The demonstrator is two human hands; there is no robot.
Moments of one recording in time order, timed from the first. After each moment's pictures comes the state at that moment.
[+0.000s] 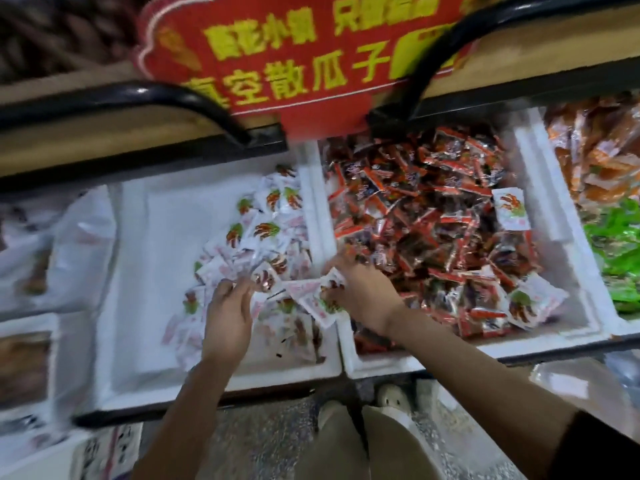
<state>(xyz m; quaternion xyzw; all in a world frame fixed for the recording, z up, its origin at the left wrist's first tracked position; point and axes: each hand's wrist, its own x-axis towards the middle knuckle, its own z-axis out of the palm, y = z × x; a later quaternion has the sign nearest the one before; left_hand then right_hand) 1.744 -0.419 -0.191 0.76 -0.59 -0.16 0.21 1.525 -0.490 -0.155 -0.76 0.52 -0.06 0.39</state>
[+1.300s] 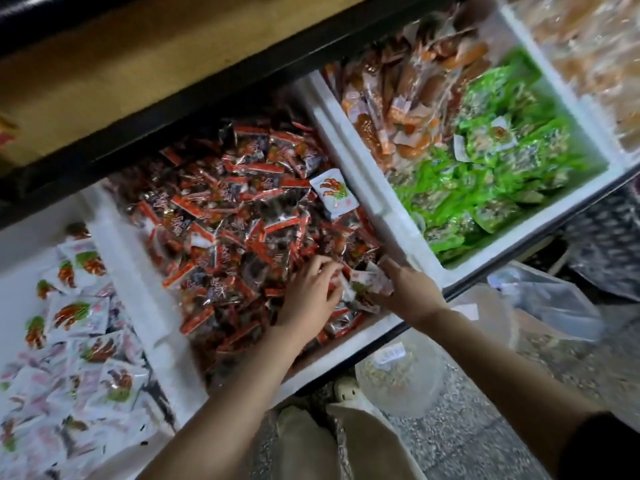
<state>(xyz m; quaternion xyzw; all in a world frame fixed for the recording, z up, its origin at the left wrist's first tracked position) 1.413 -0.516 -0.233 0.50 -0.81 -0.30 0.04 1.233 -0.477 -0.220 -0.61 0.74 0.00 0.28</state>
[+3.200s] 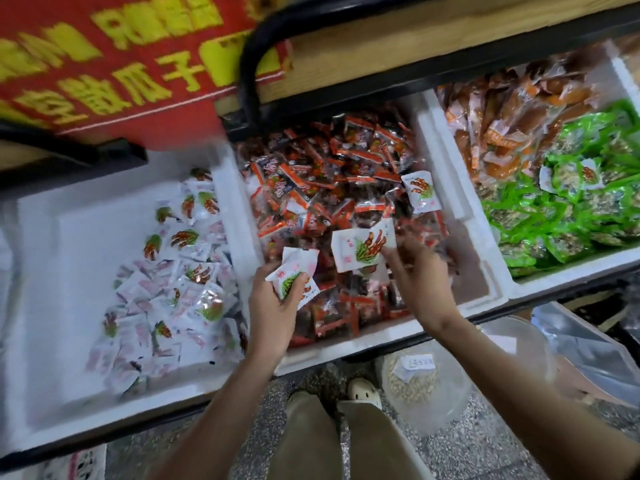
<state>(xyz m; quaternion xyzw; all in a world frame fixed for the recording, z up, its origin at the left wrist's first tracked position) 1.560 -0.443 -0.163 0.71 -0.47 -0.38 0.37 1.359 -0.470 -0.140 -0.59 0.66 -0.33 0.33</state>
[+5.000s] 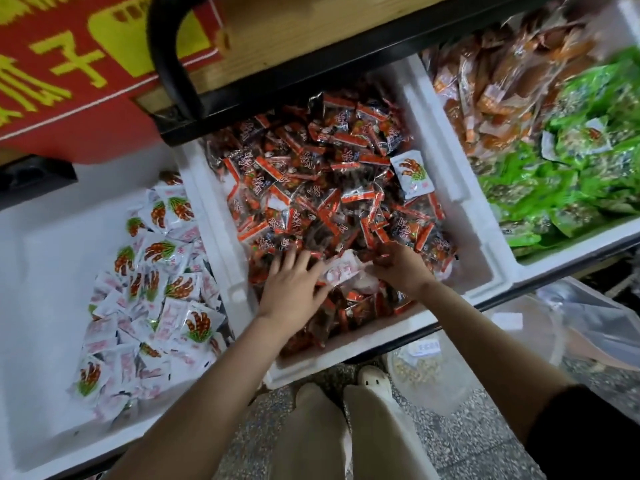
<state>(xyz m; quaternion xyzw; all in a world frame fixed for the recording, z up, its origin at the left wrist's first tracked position) 1.536 -0.498 -0.204 0.54 -0.82 -0.15 -0.14 1.334 -0.508 -0.224 -0.53 0.71 -0.10 0.45</state>
